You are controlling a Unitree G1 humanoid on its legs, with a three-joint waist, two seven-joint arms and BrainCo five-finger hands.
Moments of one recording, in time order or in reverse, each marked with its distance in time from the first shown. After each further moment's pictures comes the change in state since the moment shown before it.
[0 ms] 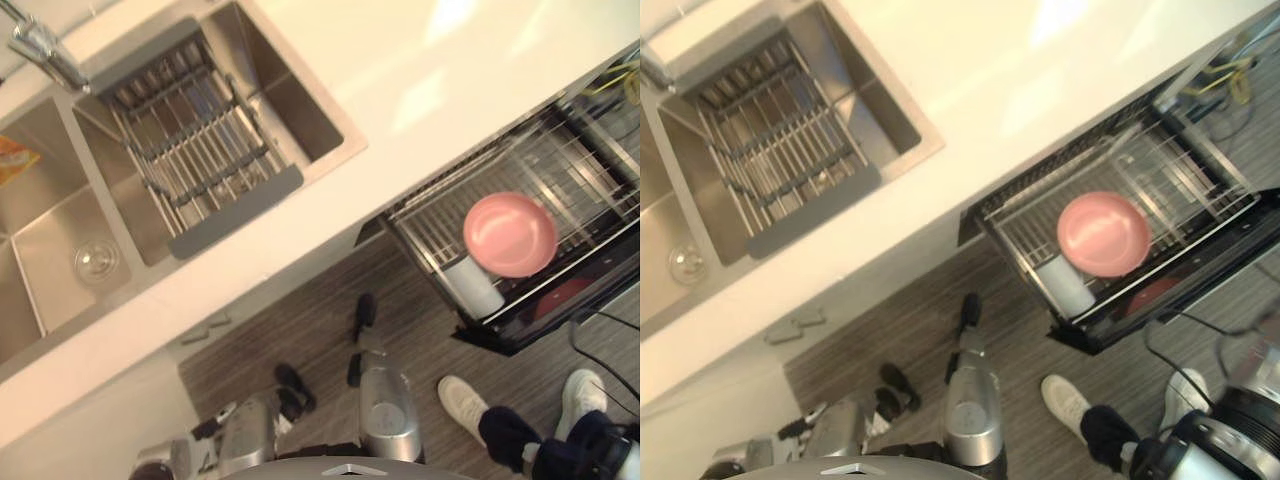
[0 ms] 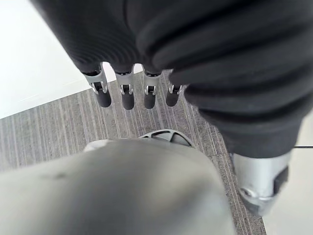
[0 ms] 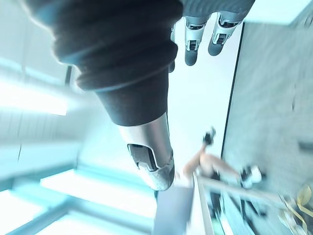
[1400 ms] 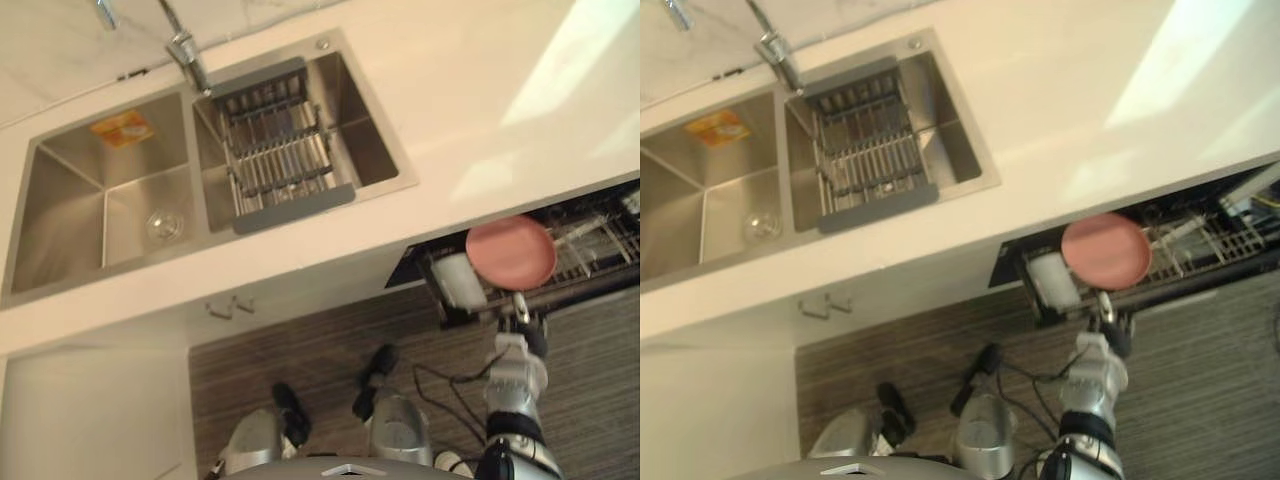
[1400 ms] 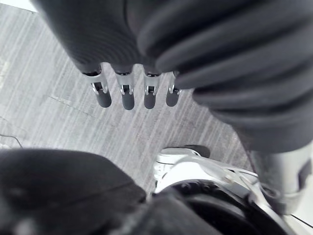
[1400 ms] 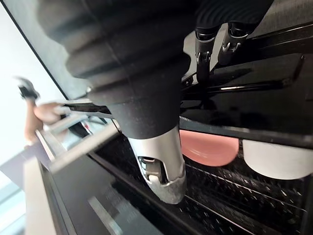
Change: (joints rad) left arm 0.097 -0.101 0.183 0.086 -0.016 0.000 -0.049; right arm -0.118 0.450 0.474 0.315 0.511 -0.043 0.498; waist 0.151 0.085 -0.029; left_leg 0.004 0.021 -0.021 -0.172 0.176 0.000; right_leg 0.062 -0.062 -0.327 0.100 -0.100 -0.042
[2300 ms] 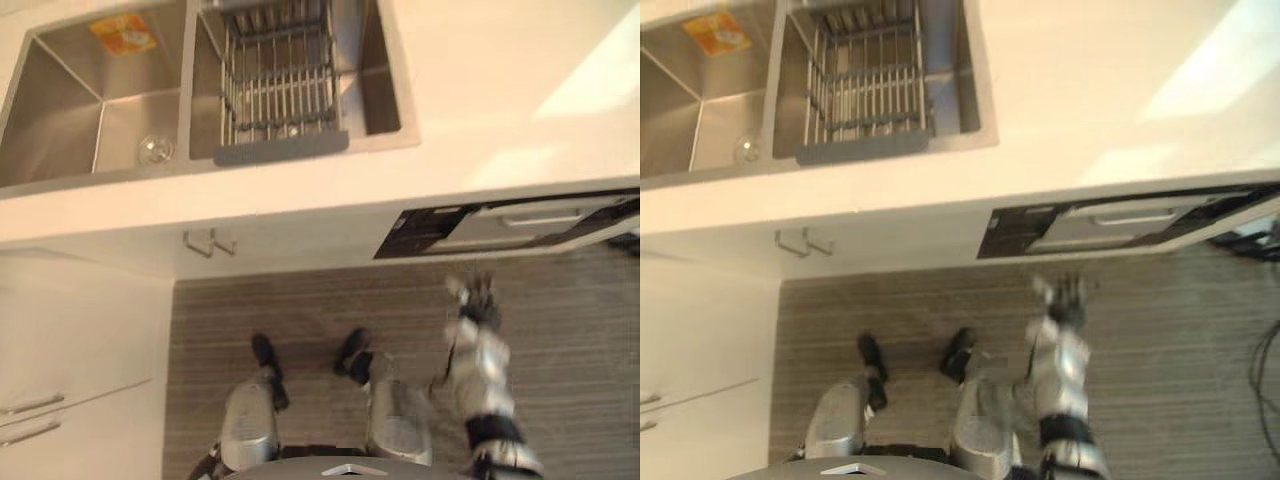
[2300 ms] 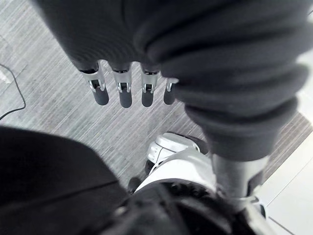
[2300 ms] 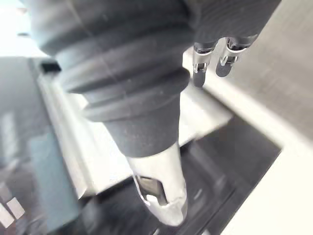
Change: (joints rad) left arm 0.073 0.036 -0.149 -0.018 -0.356 -0.168 -0.059; right arm 0.315 0.158 0.263 -0.005 -0.319 -0.079 -0.114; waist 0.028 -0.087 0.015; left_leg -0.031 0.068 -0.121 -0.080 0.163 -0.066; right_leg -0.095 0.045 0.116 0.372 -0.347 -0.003
